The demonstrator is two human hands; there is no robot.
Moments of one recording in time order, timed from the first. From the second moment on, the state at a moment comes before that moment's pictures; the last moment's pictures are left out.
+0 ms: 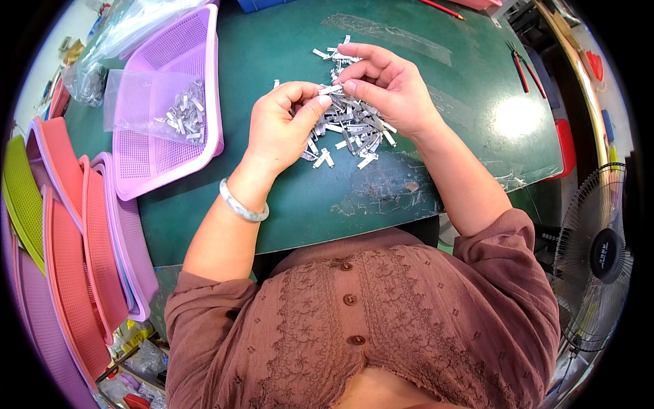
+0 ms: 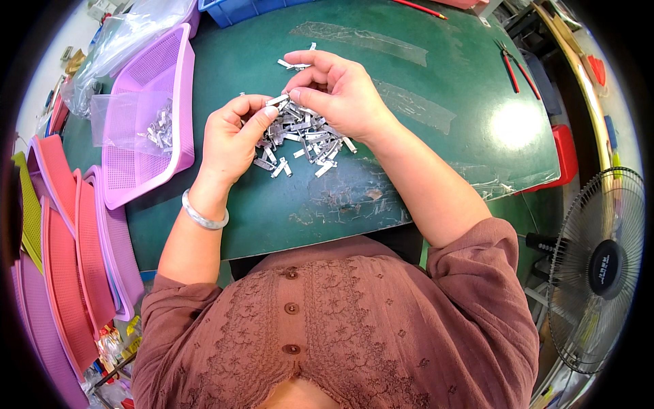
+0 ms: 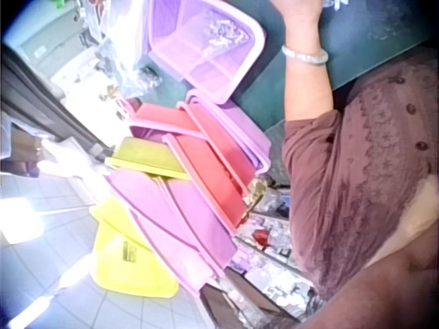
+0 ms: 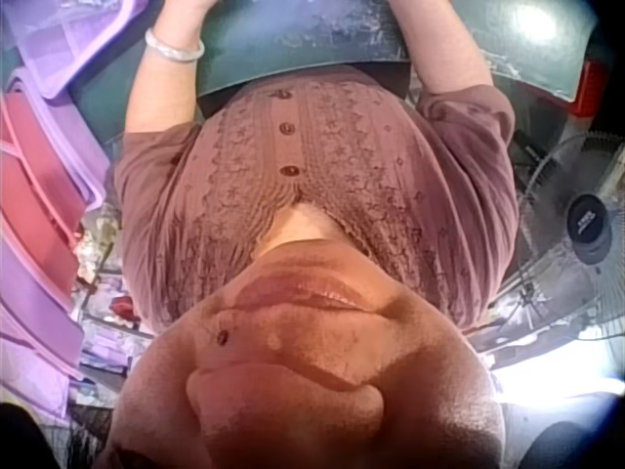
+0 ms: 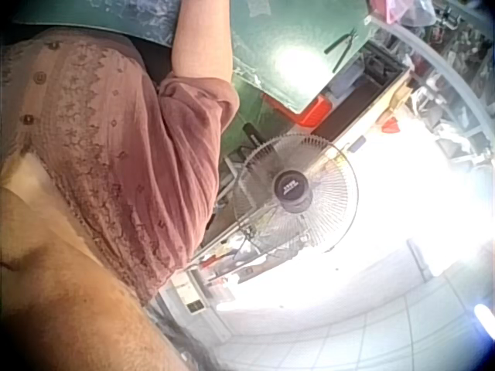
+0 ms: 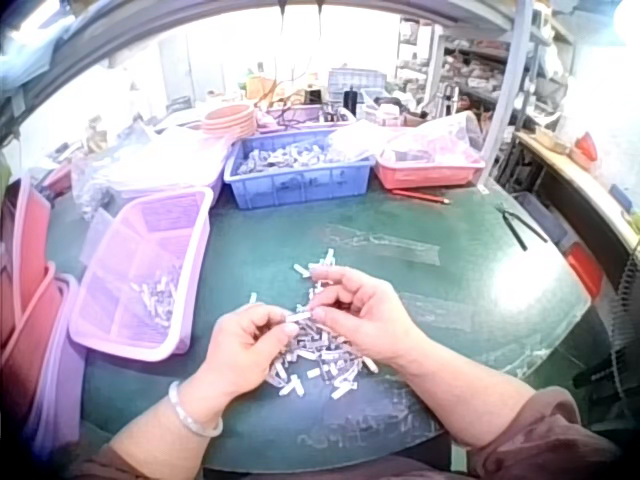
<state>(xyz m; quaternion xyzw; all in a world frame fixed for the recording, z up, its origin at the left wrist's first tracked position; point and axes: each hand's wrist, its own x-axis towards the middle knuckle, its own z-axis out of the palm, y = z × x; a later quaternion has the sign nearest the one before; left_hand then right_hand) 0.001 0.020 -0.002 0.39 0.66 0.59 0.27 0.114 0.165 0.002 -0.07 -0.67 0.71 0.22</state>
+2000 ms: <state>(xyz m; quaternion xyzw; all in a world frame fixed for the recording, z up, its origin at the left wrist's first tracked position) -0.004 0.022 0.000 0.21 0.53 0.67 0.47 0.113 0.162 0.002 0.02 -0.85 0.42 0.32</state>
